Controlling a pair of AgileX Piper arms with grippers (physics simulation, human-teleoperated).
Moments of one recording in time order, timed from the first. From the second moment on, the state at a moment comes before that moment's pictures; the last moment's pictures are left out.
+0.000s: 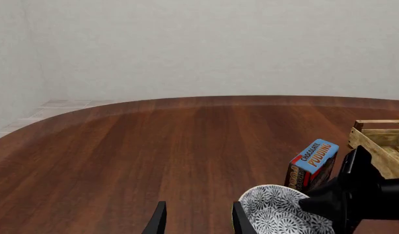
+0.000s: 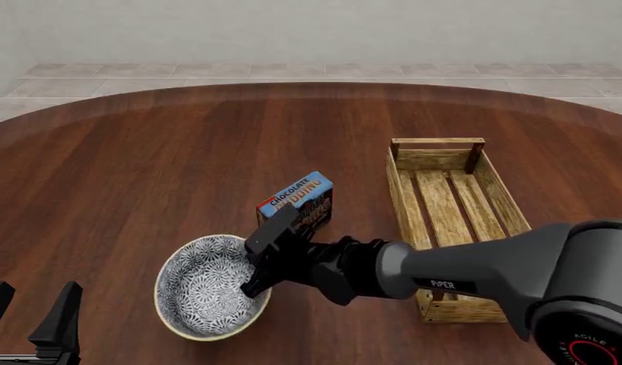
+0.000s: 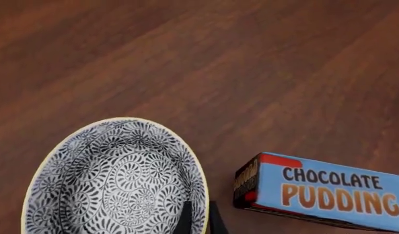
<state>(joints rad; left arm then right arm) 0.00 0.00 0.00 0.00 0.00 0.86 1.98 -1.12 -0.14 -0.13</state>
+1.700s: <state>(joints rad) 0.00 0.00 0.00 0.00 0.00 0.95 1.78 -0.95 -0.22 0.02</state>
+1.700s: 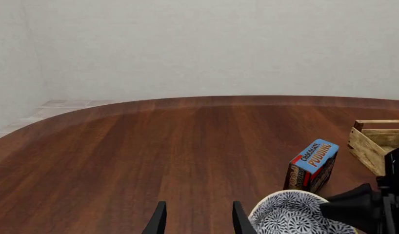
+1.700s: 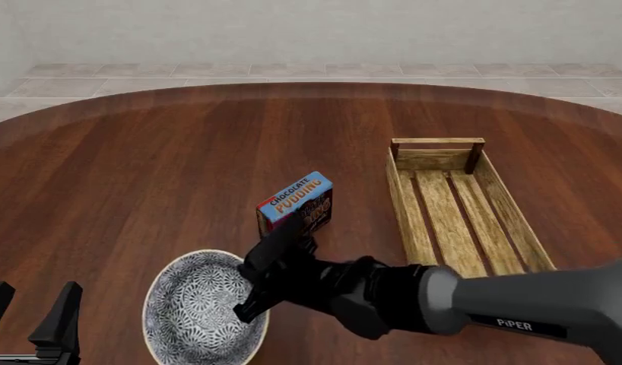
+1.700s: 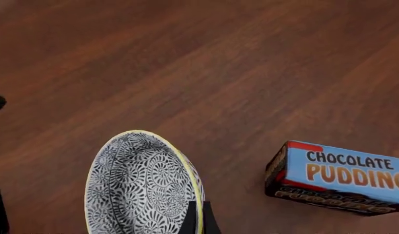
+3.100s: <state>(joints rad) 0.00 0.00 0.00 0.00 0.00 0.91 1.29 -0.85 -0.09 0.09</state>
